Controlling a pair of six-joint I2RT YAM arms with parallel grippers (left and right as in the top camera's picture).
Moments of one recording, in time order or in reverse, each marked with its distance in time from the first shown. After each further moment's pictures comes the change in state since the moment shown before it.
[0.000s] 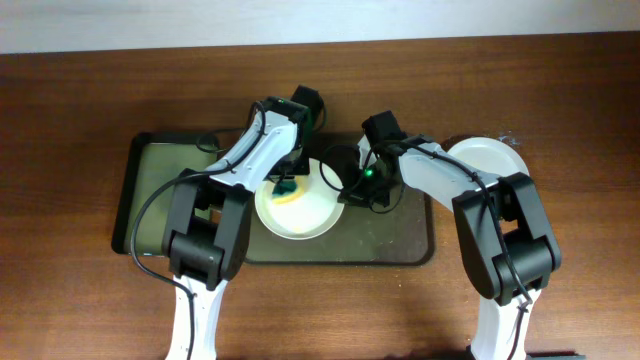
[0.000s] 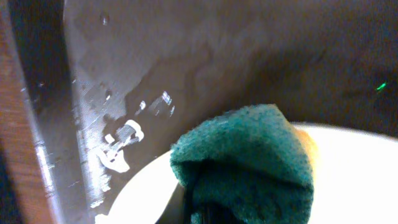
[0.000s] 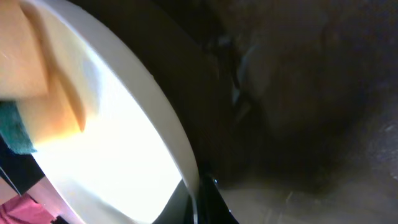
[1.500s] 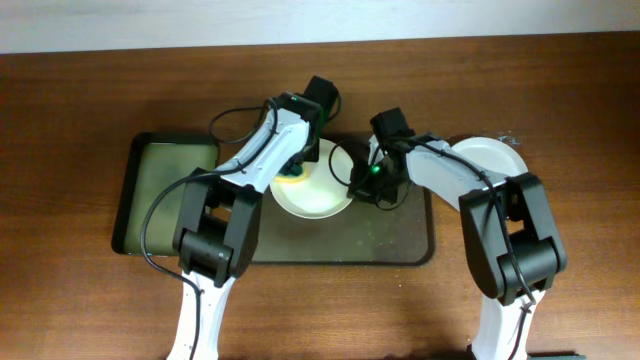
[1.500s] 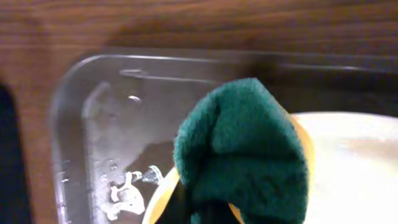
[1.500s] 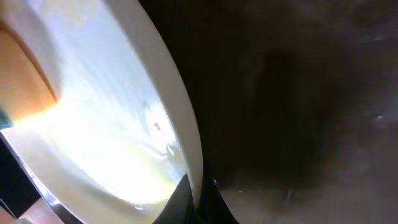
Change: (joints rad) left arm -0.035 0.047 0.113 0.093 -0.123 0.045; right arm -0.026 -0.010 -0.003 -0.002 0.054 0.034
